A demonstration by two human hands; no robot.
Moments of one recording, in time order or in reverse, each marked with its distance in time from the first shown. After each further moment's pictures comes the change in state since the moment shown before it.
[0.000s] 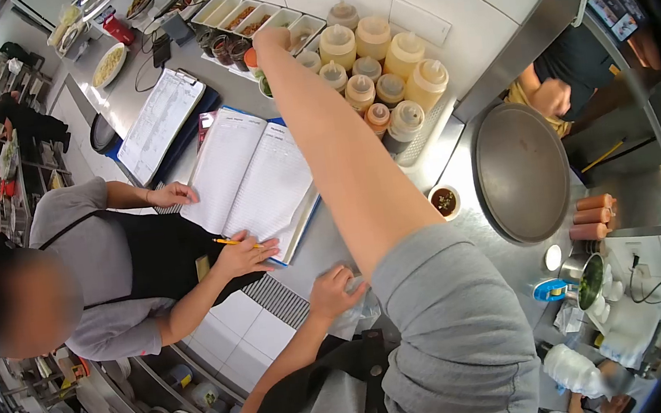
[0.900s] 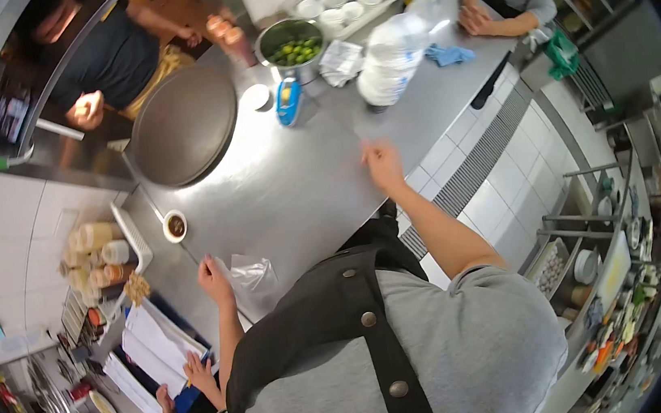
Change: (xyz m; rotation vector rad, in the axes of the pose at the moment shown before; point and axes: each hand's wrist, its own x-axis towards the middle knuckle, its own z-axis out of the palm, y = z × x) left_hand 0.036 0.108 0.098 -0.432 -0.379 0.124; right_hand -0.566 0.213 -0.888 -0.276 1.075 -0.394
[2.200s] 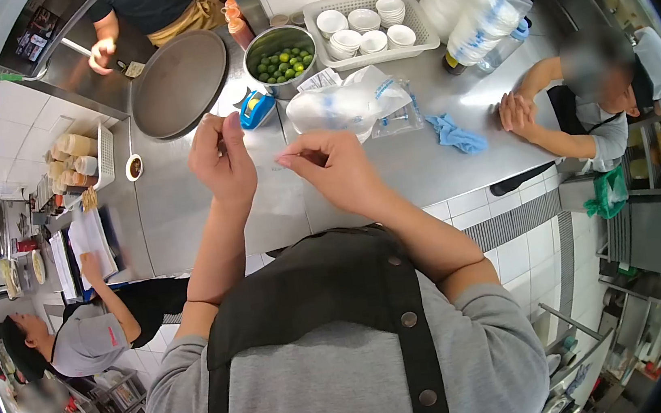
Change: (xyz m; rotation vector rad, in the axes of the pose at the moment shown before) left_hand -0.015 0.402 0.346 0.010 0.258 0.680; right_hand 0.152 -0.184 -0.178 0.356 -0.874 -0.191
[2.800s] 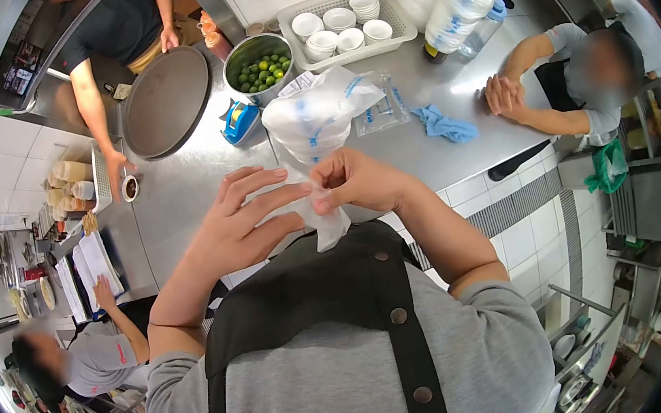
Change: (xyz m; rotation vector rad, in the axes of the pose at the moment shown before) left_hand -0.003 0.048 -0.037 0.022 -0.826 0.615; right_hand -0.023 0.029 -0.062 0.566 -0.507 0.298
